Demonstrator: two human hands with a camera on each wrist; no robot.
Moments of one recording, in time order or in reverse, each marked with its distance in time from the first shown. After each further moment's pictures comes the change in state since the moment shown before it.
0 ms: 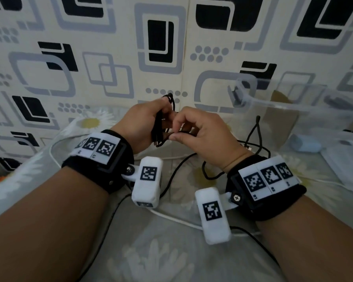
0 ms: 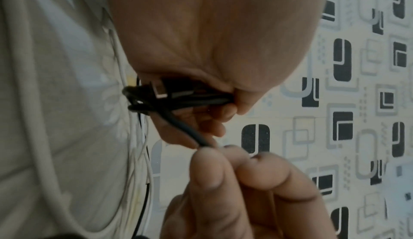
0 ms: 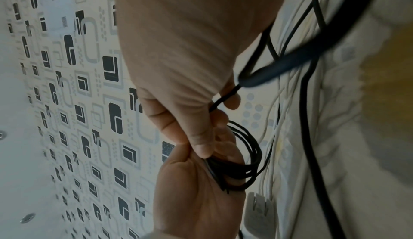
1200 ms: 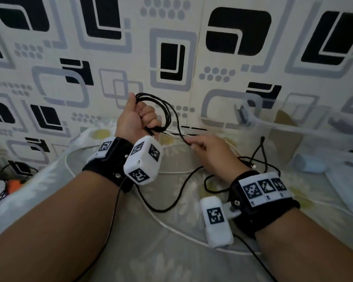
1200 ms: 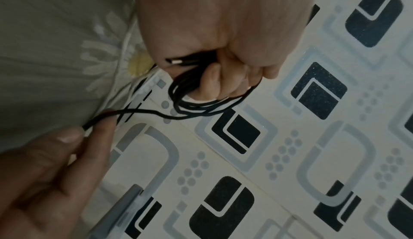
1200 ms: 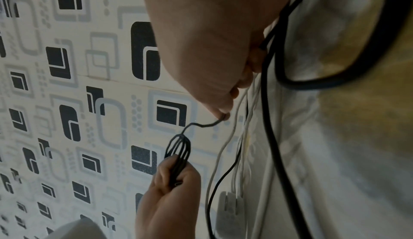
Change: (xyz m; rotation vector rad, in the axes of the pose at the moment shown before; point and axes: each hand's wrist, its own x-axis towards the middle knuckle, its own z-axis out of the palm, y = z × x) left_hand 0.032 0.008 -0.037 -0.885 0.171 0.057; right_hand 0.009 0.041 0.007 -0.200 -0.082 0.423
